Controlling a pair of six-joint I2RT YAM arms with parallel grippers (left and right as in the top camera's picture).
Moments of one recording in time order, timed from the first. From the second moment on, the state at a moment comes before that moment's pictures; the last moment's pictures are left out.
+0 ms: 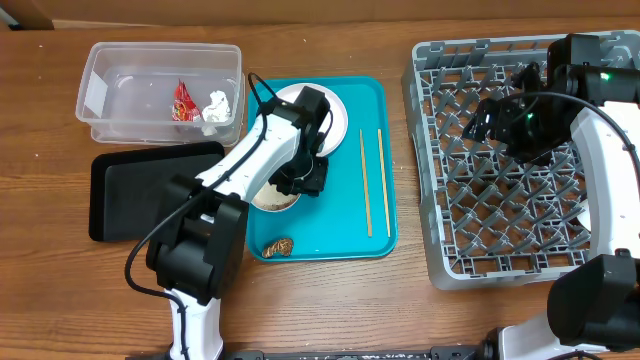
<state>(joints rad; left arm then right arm) -0.45 2.06 1.54 -1.09 0.12 -0.27 -0.12 1.72 1.64 -1.31 -0.32 0.15</state>
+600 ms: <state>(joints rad) -0.45 2.06 1.55 -1.12 0.09 -0.28 -0.12 1.72 1.64 -1.32 -0.32 0.15</state>
